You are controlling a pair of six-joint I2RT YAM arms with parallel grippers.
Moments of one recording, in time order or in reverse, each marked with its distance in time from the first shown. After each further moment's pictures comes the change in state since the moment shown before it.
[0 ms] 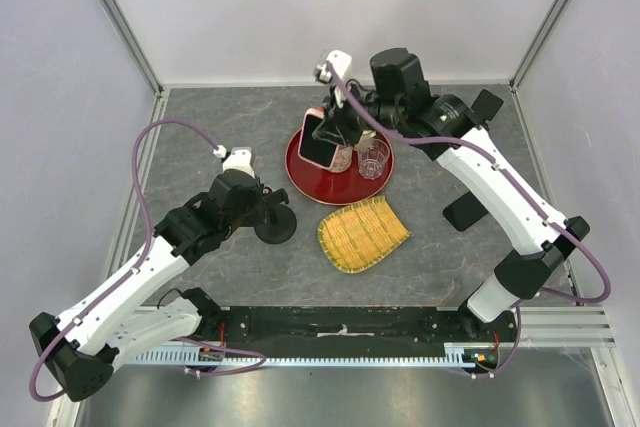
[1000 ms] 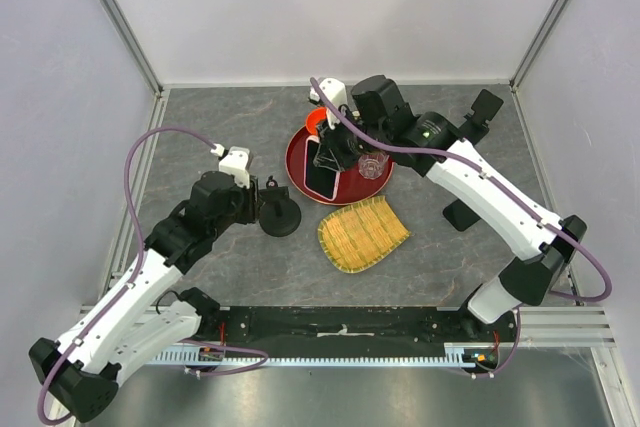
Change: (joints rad) left arm 0.127 -0.111 -0.102 0.170 0.156 0.328; right arm 0.104 -0.022 -0.151 -0.052 0.141 0.155
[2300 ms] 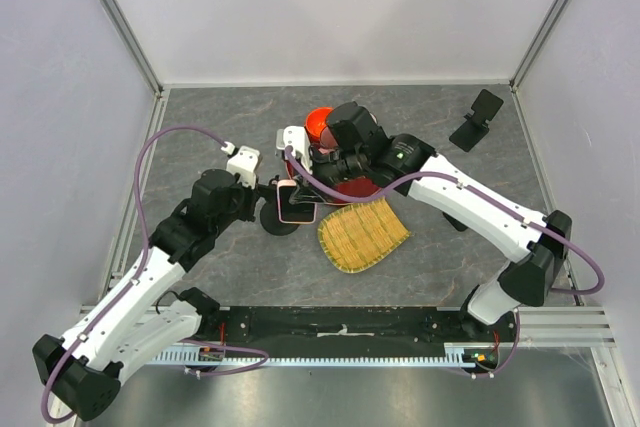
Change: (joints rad) left arm 0.014 0.025 -0.021 0.075 0.034 0.178; right arm 0.121 -0.007 -0.140 0.130 -0.292 -0.351
